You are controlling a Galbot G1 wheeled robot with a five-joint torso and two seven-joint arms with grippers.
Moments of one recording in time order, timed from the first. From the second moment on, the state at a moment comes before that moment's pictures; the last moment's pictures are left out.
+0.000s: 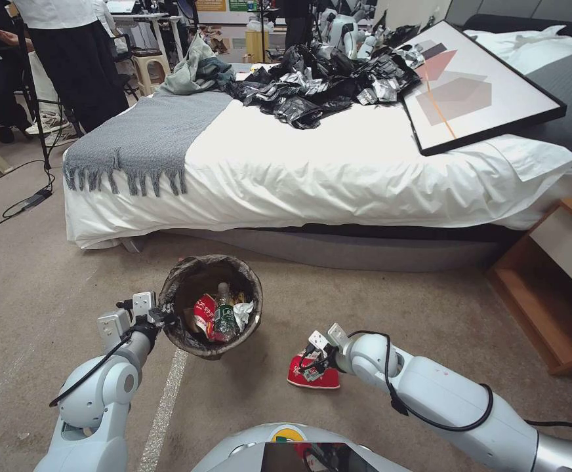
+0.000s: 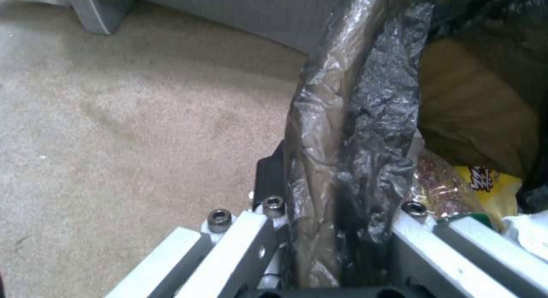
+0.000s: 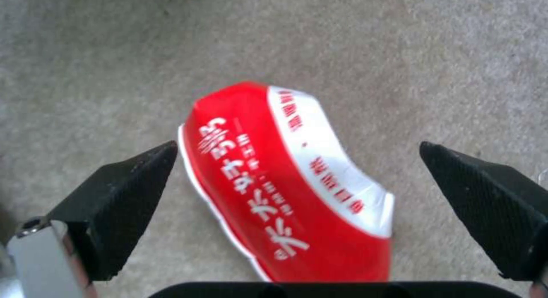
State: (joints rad) left arm 1.51 -1.43 -0.79 -2.18 -0.42 0.74 -0.02; right arm -0.83 0.85 -0.44 1.65 0.65 -0.74 -0.03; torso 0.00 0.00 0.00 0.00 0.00
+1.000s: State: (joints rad) left arm 1.51 -1.43 -0.82 -2.18 -0.42 0.74 -0.01; right arm -0.82 0.91 -0.45 1.49 0.53 -0.67 -0.13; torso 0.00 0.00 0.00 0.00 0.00
